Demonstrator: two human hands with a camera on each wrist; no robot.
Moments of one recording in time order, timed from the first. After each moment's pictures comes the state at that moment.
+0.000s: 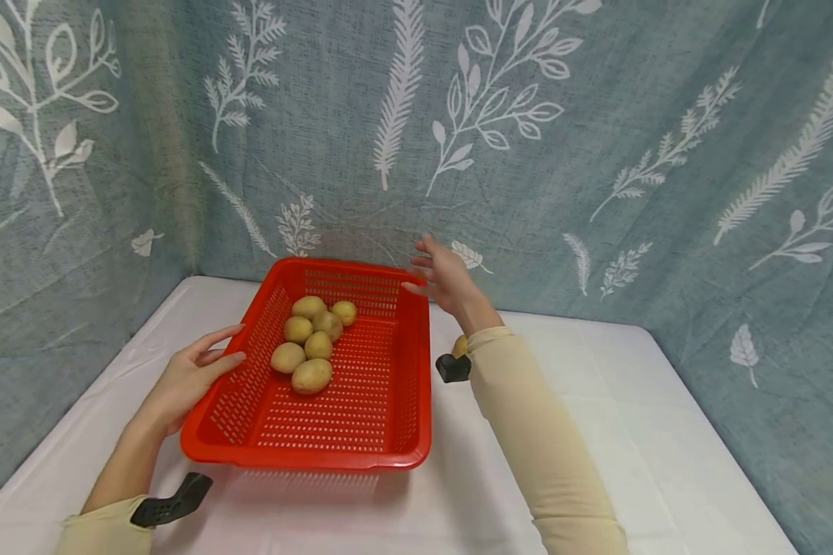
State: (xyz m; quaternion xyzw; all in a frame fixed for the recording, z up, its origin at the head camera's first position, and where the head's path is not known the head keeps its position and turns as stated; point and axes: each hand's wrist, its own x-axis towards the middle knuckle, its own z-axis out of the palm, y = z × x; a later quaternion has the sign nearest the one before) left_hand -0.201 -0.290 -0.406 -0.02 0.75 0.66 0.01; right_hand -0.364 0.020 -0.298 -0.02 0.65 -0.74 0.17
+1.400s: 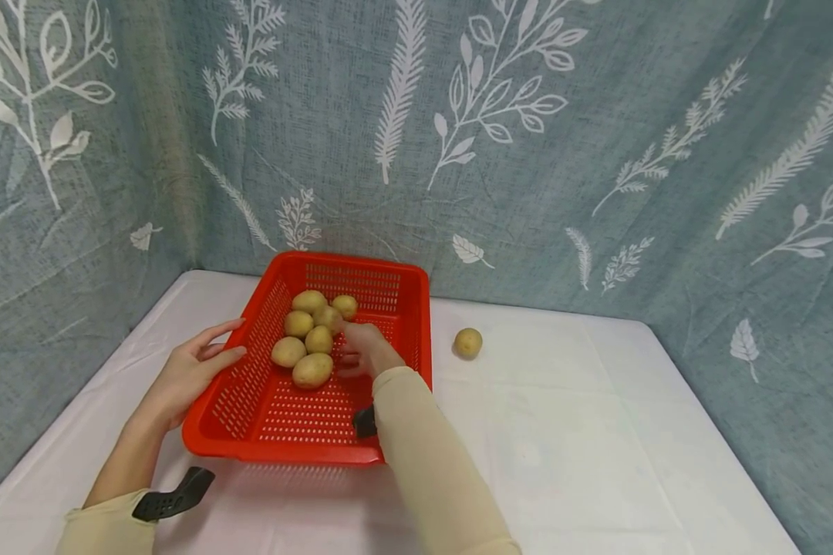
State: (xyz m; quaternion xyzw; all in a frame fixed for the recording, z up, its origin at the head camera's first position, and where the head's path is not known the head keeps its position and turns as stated) left_hand -0.203 -0.289 -0.407 -0.02 0.76 0.65 0.00; right_hand -0.310 -0.074 -0.393 0.12 0.71 -0.65 0.25
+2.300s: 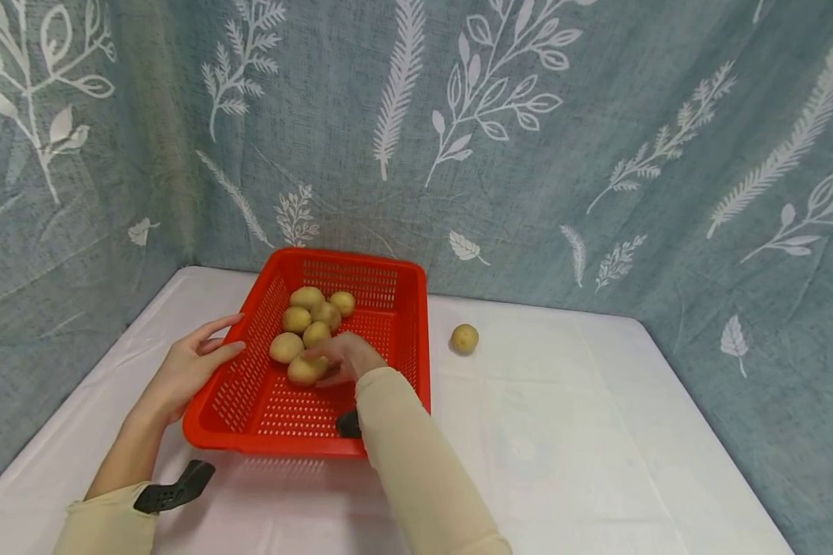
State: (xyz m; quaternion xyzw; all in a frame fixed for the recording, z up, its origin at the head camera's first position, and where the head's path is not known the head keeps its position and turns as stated) left_hand -0.204 -0.289 -0.409 -0.02 0.76 0.65 0.00; right_hand -0.287 -0.087 -0.389 0.11 0.68 -0.64 0.33
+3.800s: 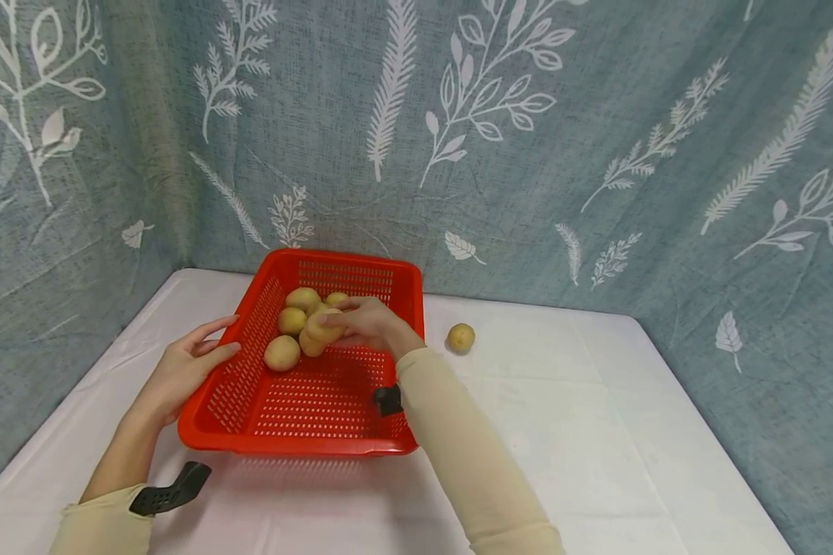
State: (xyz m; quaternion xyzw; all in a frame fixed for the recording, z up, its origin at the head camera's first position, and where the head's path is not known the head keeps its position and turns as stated) left_hand -0.205 -0.289 -0.407 -0.02 0.76 0.65 0.00; right_hand -0.318 -0.048 -0.356 -0.07 0.70 -0.64 0.32
